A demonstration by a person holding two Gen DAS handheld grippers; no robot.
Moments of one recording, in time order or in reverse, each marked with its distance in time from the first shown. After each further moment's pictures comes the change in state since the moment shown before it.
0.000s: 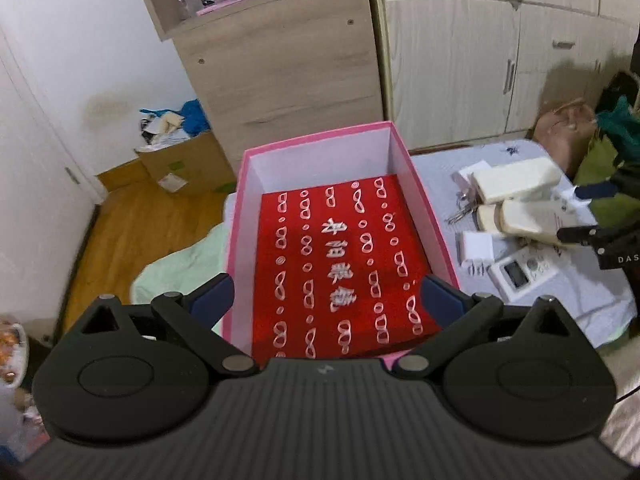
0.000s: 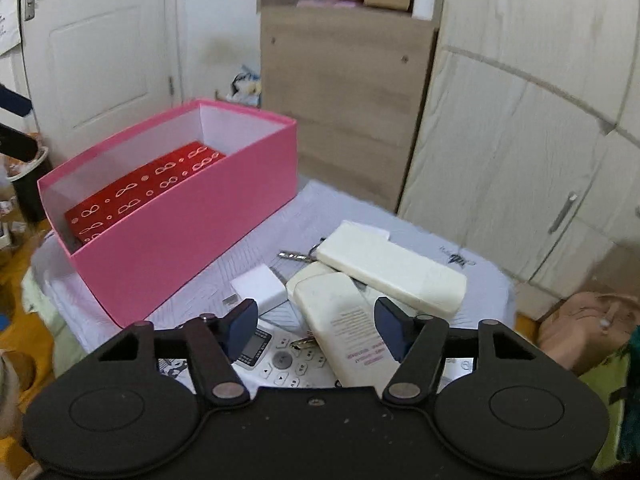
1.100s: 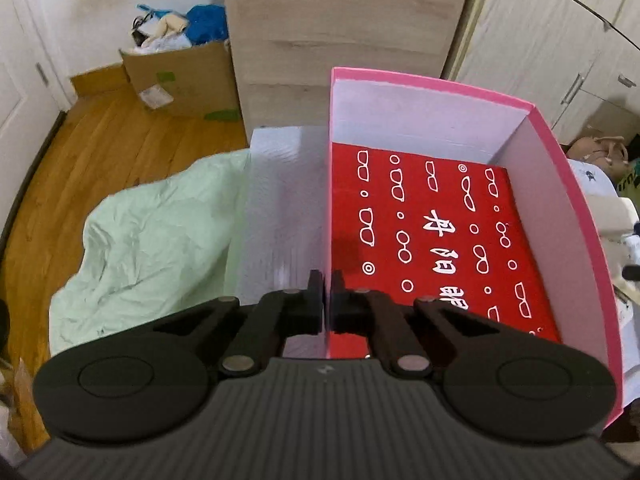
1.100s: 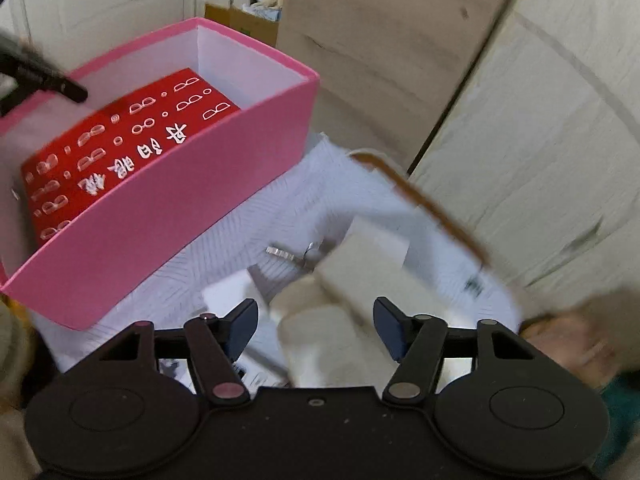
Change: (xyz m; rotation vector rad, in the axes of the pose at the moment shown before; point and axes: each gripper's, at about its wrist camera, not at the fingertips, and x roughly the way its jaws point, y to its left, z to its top) left arm 0.158 0.119 0.003 -0.214 0.156 -0.109; right arm 0.065 -0.007 0.051 -0.091 0.266 0.009
